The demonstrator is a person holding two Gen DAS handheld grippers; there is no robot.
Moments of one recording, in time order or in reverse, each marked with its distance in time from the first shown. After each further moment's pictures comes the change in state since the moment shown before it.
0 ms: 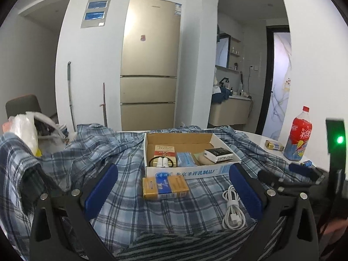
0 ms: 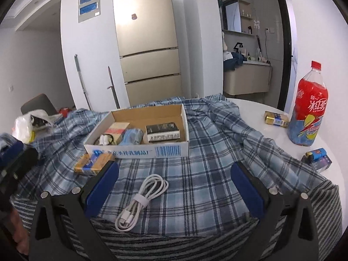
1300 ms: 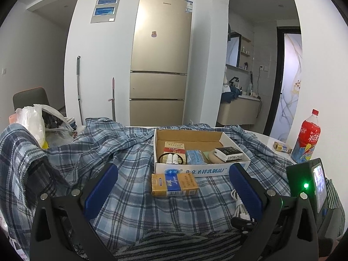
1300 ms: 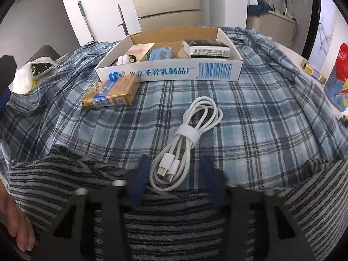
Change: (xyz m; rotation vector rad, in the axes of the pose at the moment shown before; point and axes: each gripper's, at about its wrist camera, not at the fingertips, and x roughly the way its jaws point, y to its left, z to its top) left arm 0.002 0.006 -0.002 -0.033 0.015 0.053; right arm 0.053 0.059 -0.046 -0.037 0.435 0.089
